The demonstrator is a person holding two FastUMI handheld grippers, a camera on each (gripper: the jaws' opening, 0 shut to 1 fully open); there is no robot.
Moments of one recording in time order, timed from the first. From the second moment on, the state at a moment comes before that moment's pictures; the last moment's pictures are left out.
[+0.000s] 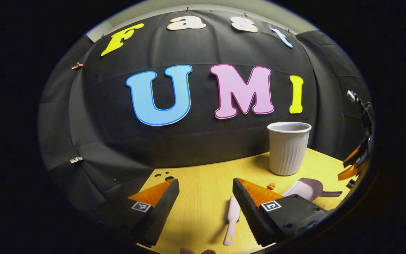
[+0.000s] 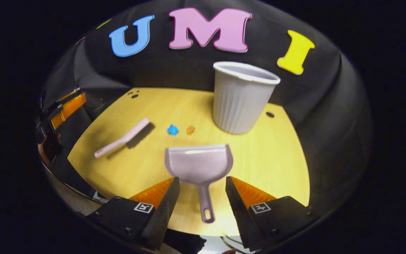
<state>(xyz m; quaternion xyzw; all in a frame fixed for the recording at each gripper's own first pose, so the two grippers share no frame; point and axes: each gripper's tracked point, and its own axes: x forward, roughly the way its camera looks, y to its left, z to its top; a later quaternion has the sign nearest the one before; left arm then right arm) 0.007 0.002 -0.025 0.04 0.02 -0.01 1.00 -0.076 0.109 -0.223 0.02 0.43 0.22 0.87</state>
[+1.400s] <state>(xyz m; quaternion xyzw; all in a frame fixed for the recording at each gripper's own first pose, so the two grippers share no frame) -0.006 0.002 -0.051 0.06 0.06 0.03 1.00 -0.064 0.154 -0.353 -0.03 0.57 0.27 0.77</state>
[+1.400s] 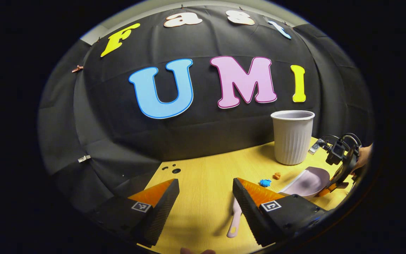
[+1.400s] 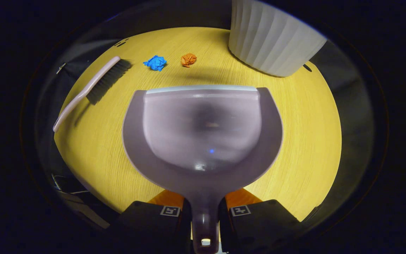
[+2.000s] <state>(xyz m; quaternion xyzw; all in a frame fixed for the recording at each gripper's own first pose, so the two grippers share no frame) 0.036 -0.059 -0.187 0.06 0.33 -0.07 0.94 -0.105 0.074 -0.313 -0.03 0.53 0.29 0.80</state>
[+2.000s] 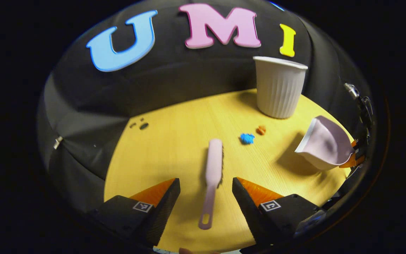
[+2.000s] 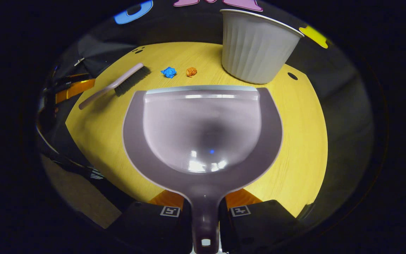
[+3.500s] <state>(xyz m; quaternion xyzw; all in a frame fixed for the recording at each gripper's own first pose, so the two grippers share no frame) 0.170 -0.112 -0.238 0.20 0.42 -0.15 0.87 -0.128 0.070 -0.319 -0.12 0.59 0.34 0.73</state>
